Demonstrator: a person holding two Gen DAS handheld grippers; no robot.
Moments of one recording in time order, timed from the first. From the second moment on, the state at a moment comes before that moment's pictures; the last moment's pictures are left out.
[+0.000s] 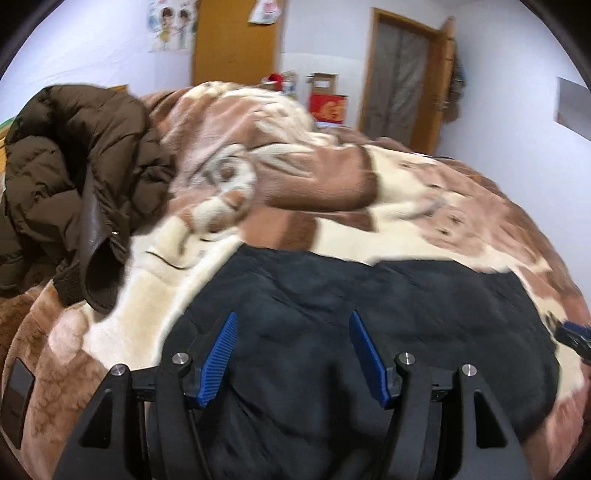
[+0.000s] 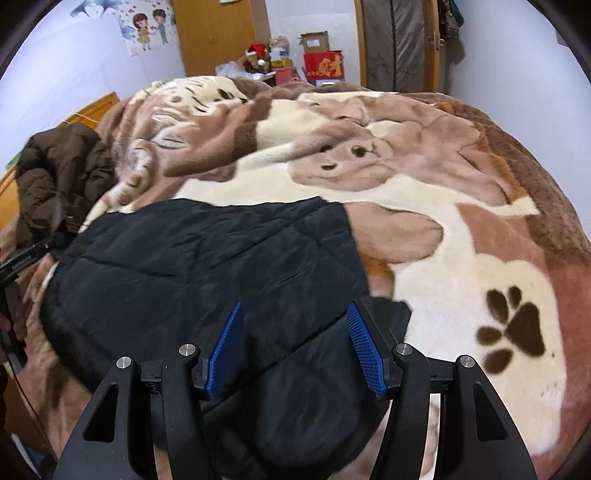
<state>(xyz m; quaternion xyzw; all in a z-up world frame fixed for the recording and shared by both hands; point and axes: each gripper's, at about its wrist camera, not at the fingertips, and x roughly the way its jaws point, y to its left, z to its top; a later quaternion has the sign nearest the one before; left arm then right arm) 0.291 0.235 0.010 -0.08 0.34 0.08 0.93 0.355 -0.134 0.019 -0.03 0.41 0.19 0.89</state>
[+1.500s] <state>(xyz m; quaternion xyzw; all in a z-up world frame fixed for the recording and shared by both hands) 0.046 0.067 0.045 -0.09 0.39 0.04 0.92 0.106 -0.166 0.073 -0.06 0.38 0.22 0.90</state>
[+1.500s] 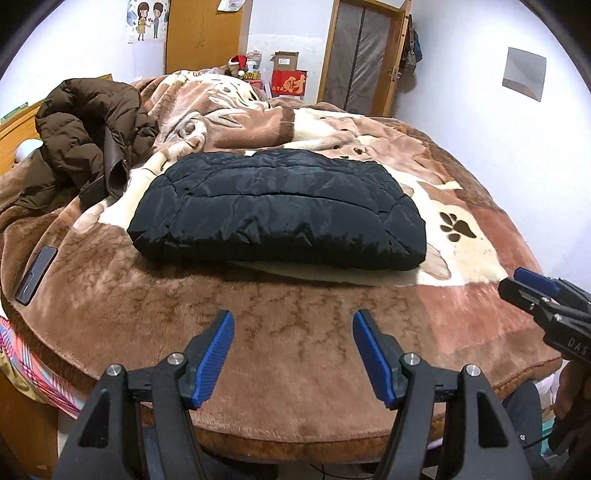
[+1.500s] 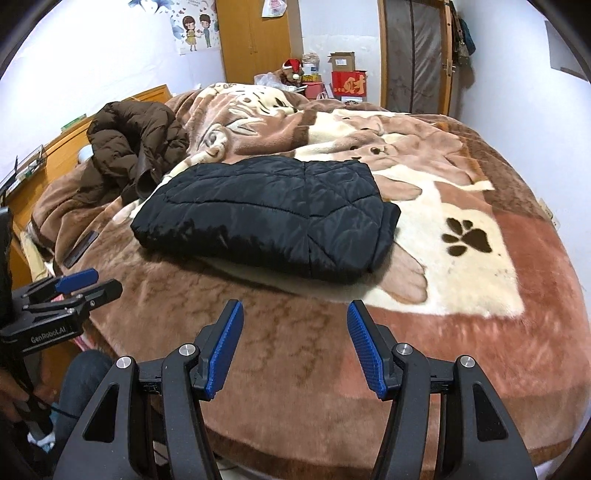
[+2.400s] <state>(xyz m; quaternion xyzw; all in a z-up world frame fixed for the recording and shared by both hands) 0.040 0.063 0.040 -0.10 0.39 0.04 0.91 0.090 -0.158 0.068 -0.08 0.39 0.23 0.89</state>
